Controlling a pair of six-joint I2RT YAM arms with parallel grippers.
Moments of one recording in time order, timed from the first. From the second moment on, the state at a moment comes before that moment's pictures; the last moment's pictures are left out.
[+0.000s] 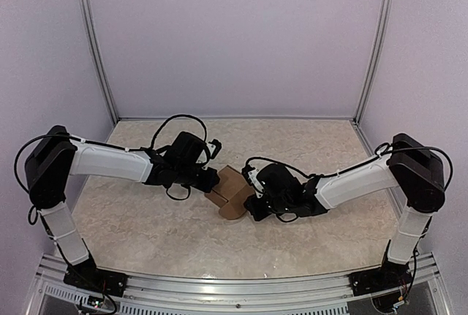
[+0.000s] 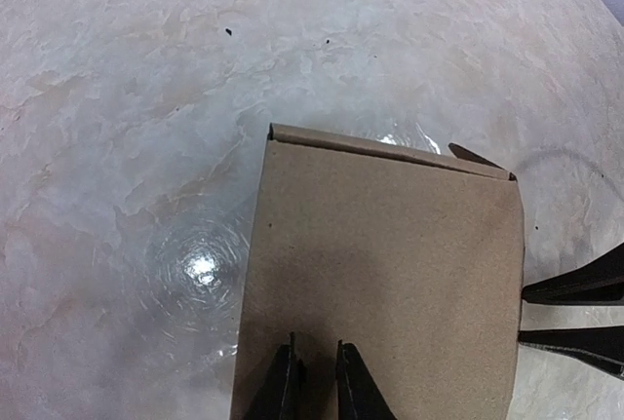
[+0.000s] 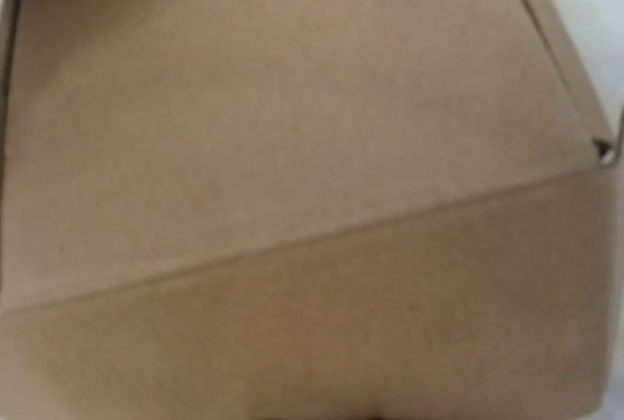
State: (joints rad) left arm -0.80 1.78 1.05 -0.06 -0.02 -0.25; right arm 0.99 1.81 0.91 0.15 0.12 0.35
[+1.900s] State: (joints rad) left arm -0.78 1.39 0.49 0.38 0.04 -0.94; right arm 0.68 2.13 1.47 -0.16 -0.55 0.31
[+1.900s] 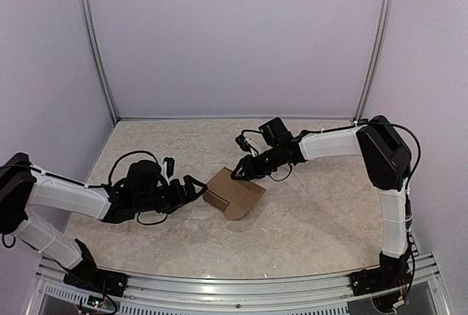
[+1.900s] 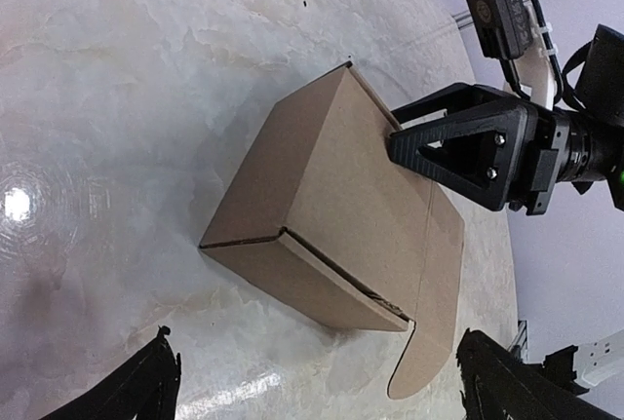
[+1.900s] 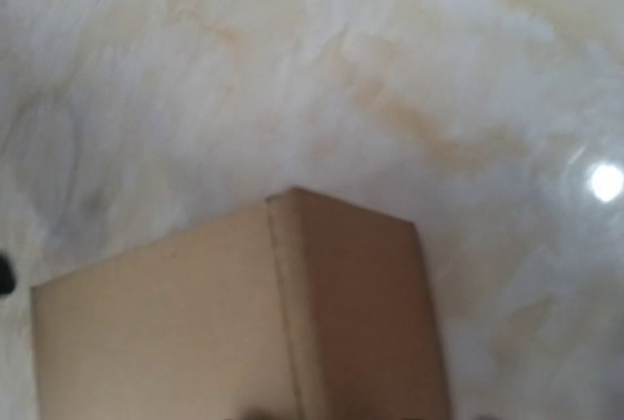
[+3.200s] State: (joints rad) left arm -0.76 1.55 0.48 0.62 0.27 -1.10; right arm 0.82 1.84 1.00 0.14 -0.27 0.58
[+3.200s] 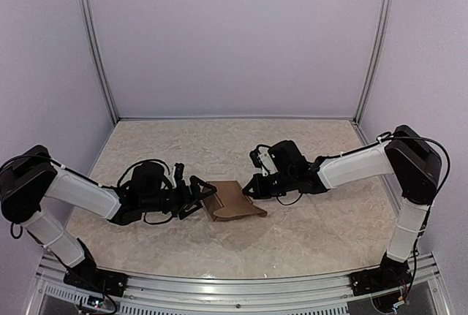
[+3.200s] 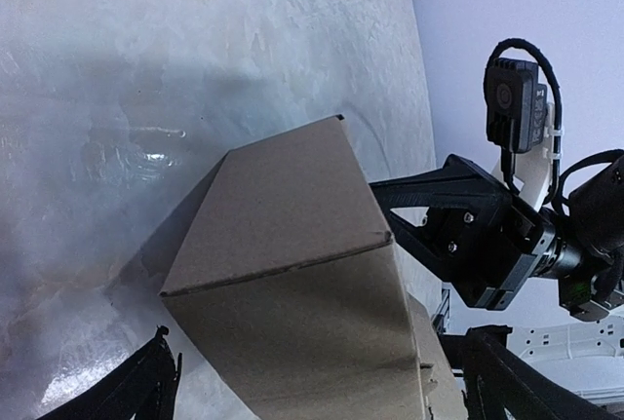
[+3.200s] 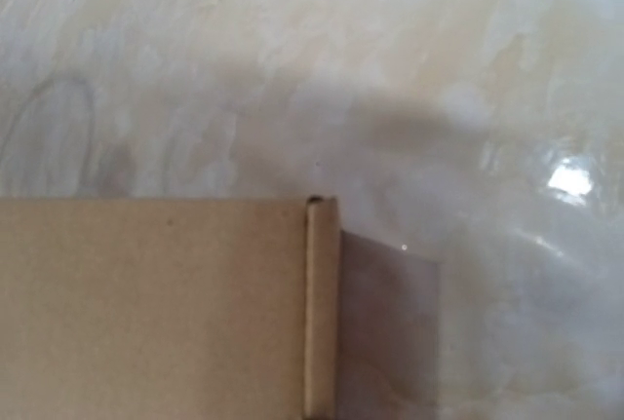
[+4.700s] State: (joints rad) left arm -0.76 1.65 0.49 0.80 0.40 -1.25; right arm 0.88 1.79 0.98 0.10 -0.10 0.55
